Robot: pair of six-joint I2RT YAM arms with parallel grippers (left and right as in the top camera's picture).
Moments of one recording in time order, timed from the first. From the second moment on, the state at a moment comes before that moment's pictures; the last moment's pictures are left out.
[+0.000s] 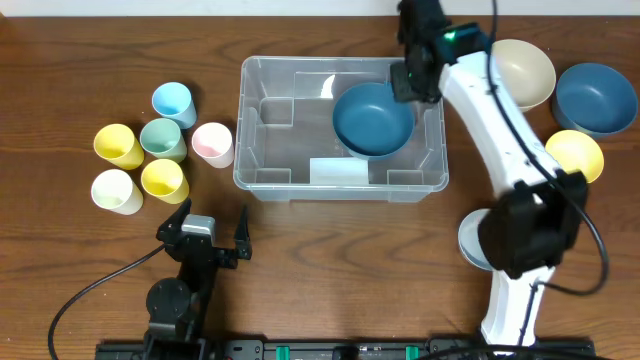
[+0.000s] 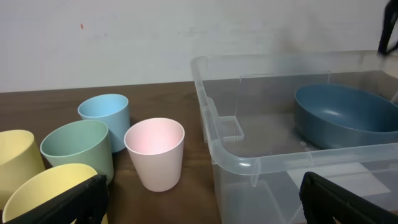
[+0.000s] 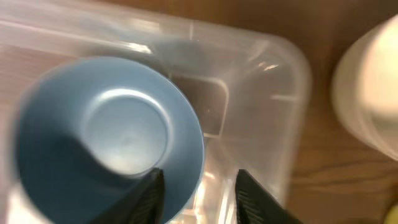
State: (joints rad) left arm -0.12 0.01 0.02 -0.11 0.04 -0.02; right arm 0.30 2.07 2.05 -1.13 0.13 0.16
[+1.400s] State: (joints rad) left arm -0.12 0.01 0.02 -0.11 0.04 -0.02; right arm -0.23 2.32 1.99 -1.02 0.04 0.70
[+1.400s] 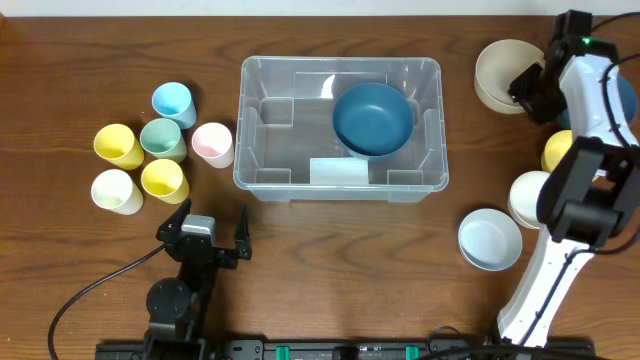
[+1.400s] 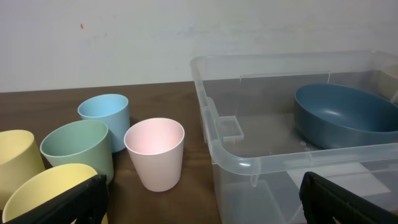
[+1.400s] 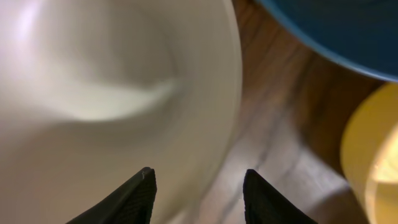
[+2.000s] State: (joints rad) left arm -0.12 0.01 0.02 -0.11 0.04 -0.02; right arm -0.23 2.38 1.99 -0.98 -0.01 0.65
